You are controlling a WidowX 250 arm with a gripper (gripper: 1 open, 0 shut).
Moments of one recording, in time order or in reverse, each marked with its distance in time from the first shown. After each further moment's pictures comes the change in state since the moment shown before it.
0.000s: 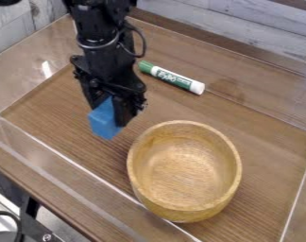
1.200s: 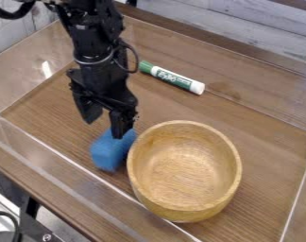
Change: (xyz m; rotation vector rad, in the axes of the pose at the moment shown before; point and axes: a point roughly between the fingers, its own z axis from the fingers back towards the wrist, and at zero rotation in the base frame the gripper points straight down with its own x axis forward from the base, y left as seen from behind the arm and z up) arm -0.007 0.012 -0.021 0.007 0.038 -0.003
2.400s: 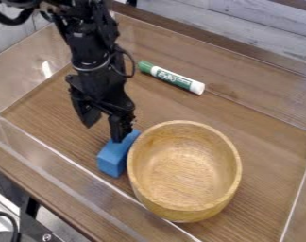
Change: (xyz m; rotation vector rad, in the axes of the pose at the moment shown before) arm 0.001 0.003 -0.010 -0.017 -0.011 -0.006
